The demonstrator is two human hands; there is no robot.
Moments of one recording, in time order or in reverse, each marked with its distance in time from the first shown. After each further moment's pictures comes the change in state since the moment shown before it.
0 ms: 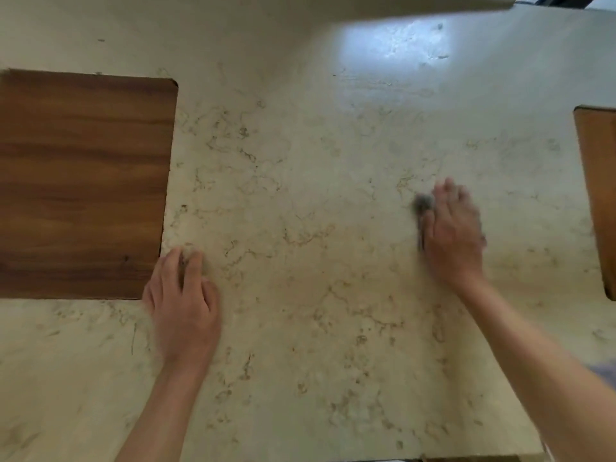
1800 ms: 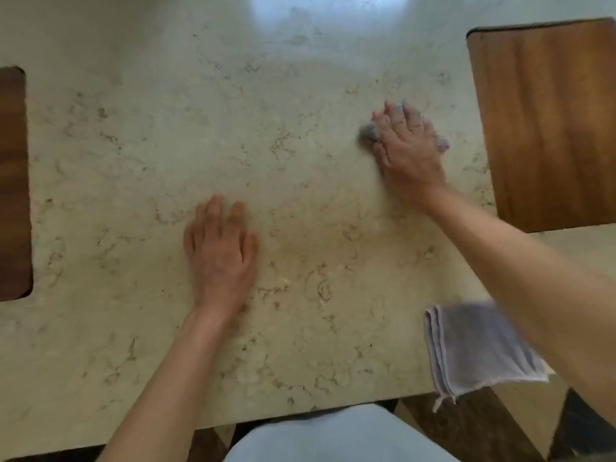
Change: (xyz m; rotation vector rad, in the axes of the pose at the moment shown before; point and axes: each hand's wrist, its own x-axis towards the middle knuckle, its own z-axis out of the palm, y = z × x) left_hand -0.031 0.207 0.049 -0.020 -0.273 0.217; right_hand 0.049 0.141 -0.035 -0.035 0.001 -0.232
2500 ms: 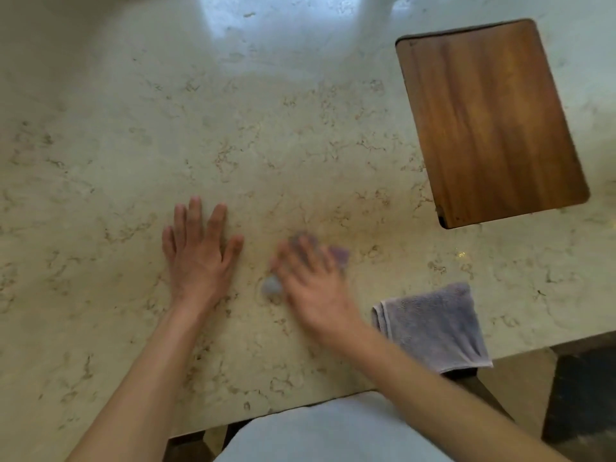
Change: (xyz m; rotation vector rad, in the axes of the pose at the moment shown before) left_hand 0.012 0.036 0.017 0.090 -0.167 0.001; right_hand -0.176 -0.083 0.058 0.143 -0.041 -0.135
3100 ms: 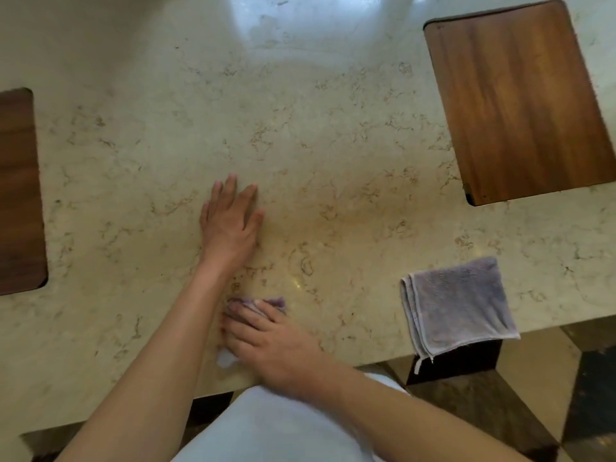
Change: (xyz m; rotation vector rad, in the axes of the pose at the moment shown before) left_hand 0.003 -0.009 -0.025 -0.193 -0.060 0.041; right_hand -0.049 -0.128 0.035 0.175 -0.157 -0.534
